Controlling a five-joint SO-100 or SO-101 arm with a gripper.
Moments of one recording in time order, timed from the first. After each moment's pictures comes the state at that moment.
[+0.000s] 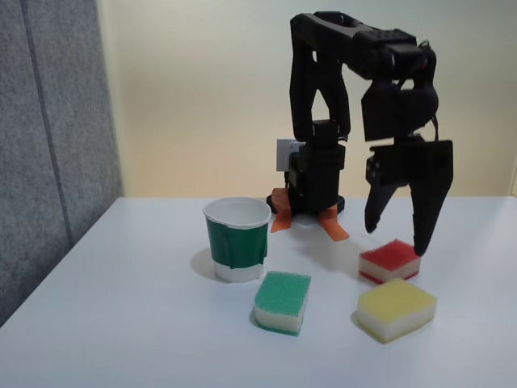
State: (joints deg) arm -19.3 109.4 119.4 55.0 -14.5
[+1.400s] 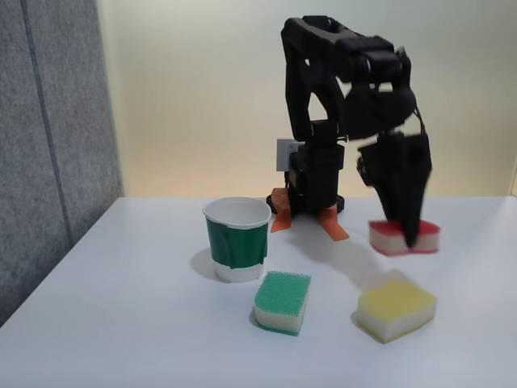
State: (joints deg) arm -17.4 124.7 130.4 50.3 -4.9
